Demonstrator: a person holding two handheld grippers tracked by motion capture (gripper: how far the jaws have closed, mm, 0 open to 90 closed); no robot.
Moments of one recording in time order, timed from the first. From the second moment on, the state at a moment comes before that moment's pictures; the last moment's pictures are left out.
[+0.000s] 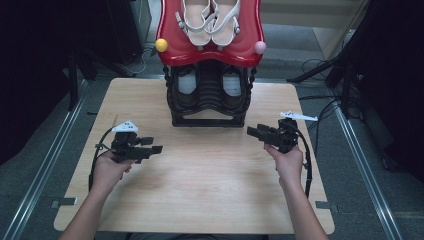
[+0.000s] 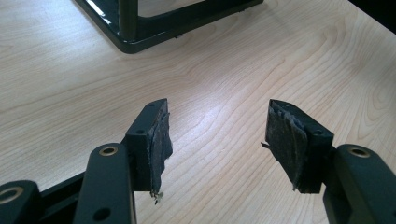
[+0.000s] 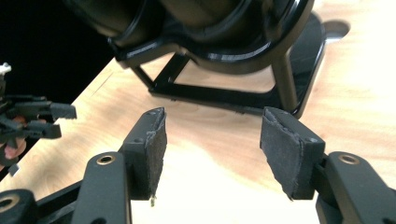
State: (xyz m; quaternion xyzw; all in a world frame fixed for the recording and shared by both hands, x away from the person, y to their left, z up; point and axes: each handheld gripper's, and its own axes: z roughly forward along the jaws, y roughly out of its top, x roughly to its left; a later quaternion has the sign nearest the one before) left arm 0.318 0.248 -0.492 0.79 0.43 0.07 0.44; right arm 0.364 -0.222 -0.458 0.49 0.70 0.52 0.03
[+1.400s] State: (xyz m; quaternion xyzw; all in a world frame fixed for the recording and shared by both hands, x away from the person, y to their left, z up) left arm 0.320 0.232 -0.497 0.80 0.42 0.05 0.43; right arm 0.356 -0.197 -0.520 0.46 0.75 0.48 0.00
